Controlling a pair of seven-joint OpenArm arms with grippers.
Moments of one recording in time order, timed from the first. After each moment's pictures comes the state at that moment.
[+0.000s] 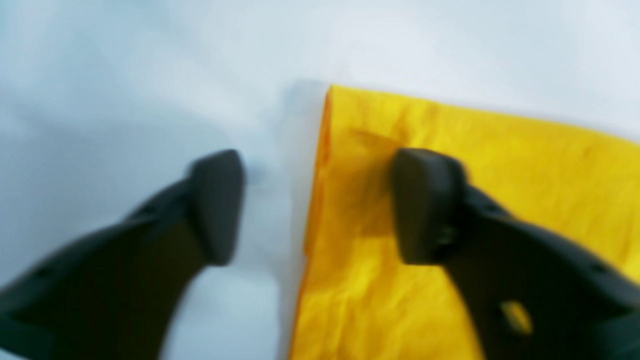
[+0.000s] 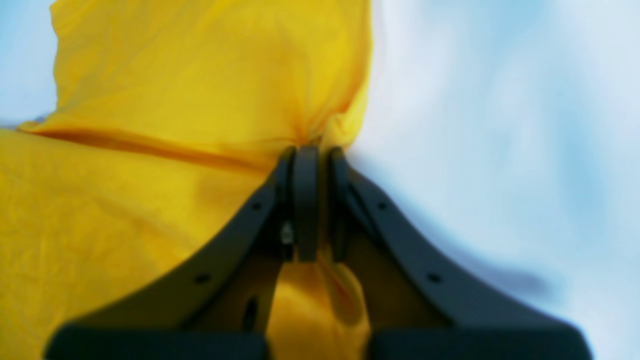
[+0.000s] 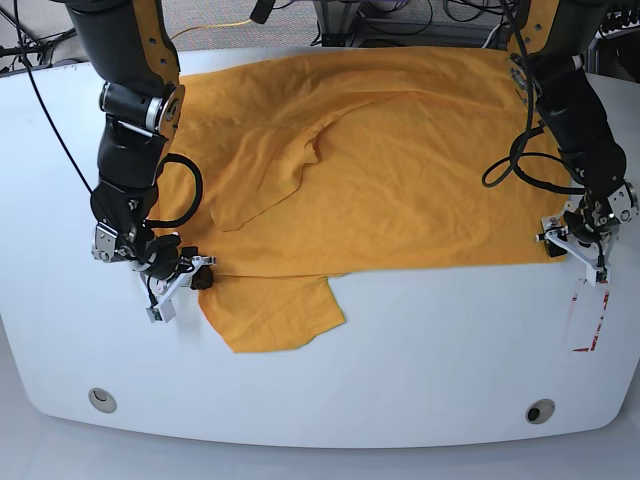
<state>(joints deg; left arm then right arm) -22.3 -16.0 -35.6 55.2 3.8 -27.3 41.6 31.6 11.6 21.1 38.5 8.3 40.6 -36.5</state>
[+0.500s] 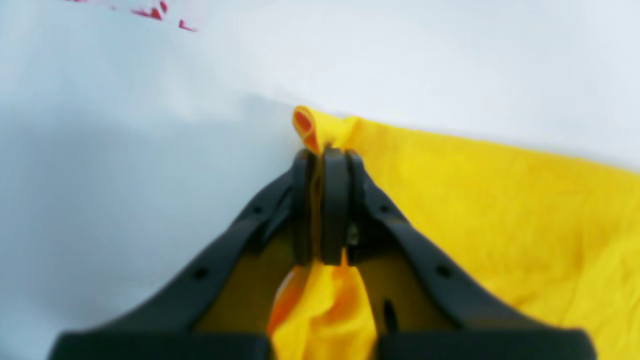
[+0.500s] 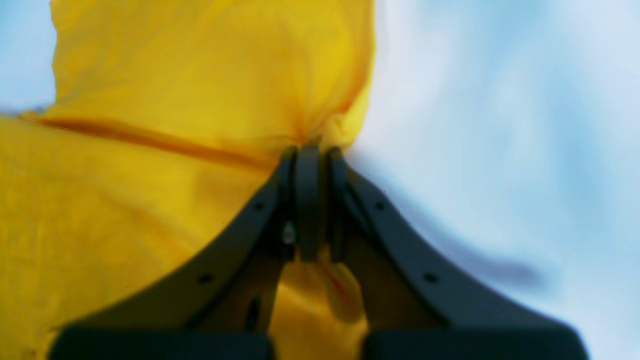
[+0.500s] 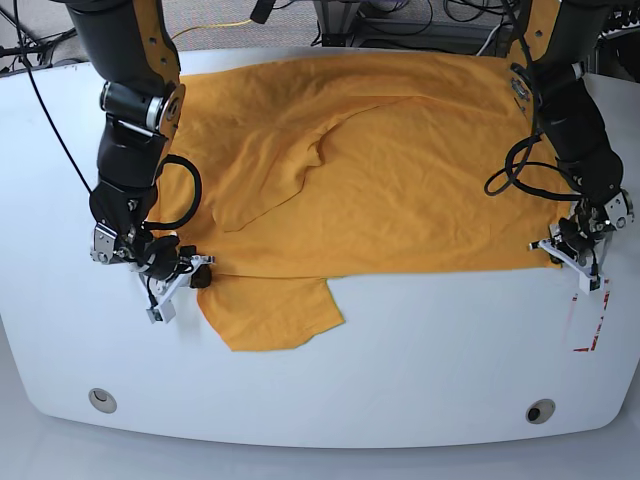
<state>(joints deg) -24.4 -15.8 -35.6 53.2 4.1 -30.9 37.9 31.5 11.5 21.1 40.0 8.2 40.7 -38.9</state>
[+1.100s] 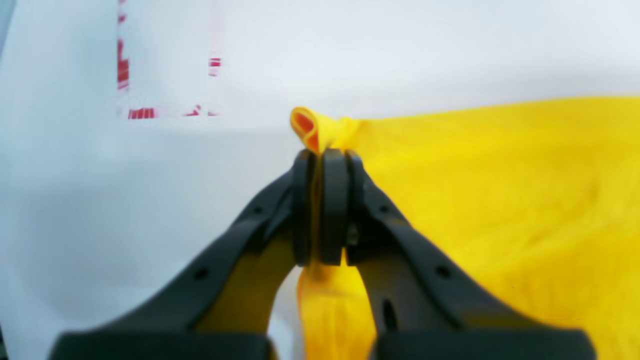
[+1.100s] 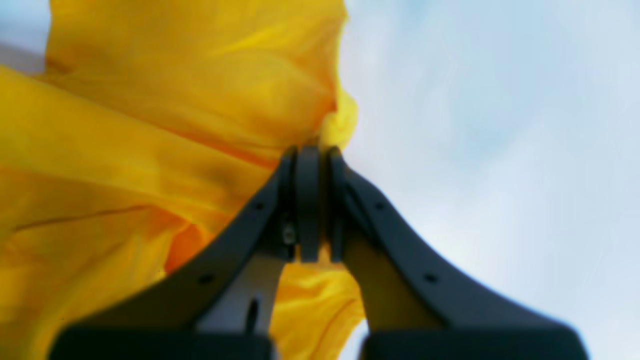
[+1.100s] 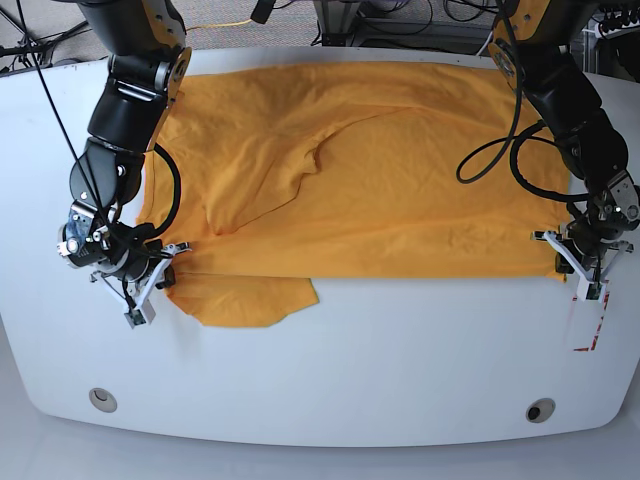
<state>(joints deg) -17.0 -12.7 -35.6 78.2 3.1 -42.1 46.5 21.3 11.1 21.4 75.0 9.3 41.1 -60.4</state>
